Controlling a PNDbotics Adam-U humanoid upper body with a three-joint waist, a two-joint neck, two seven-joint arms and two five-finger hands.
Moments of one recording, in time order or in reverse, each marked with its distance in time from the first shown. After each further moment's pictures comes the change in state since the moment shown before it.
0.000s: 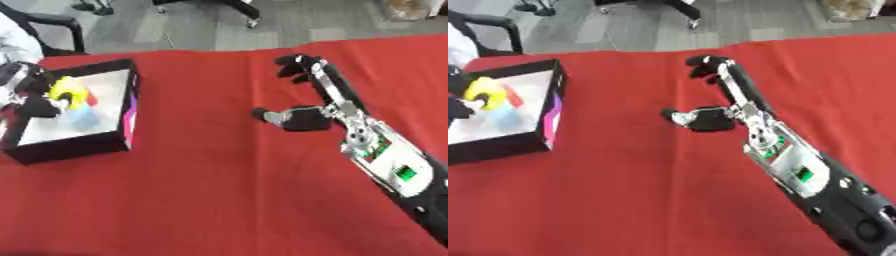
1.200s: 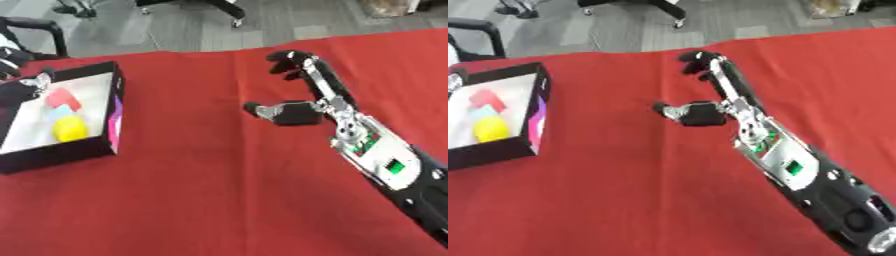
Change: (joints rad) left arm 0.019 0.016 0.025 -0.257 0.169 -0.034 0.048; right arm 0.019 -0.017 -0.013 -0.003 -0.015 0.014 -0.019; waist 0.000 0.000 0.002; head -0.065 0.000
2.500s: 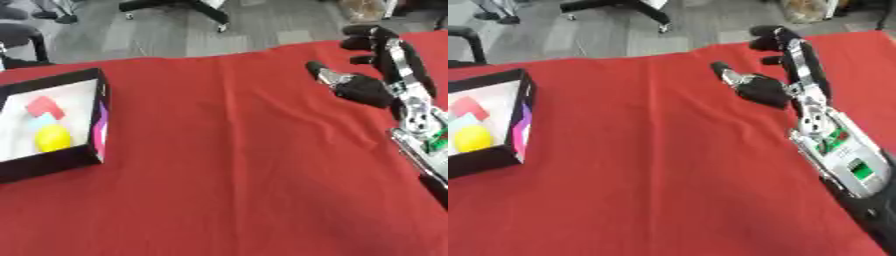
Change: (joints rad) left arm 0.181 -0.146 0.067 -0.358 0.547 -0.046 0.280; right arm 0.220 -0.126 -0.283 -0.203 -0.212 0.060 -0.237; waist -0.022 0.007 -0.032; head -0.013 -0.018
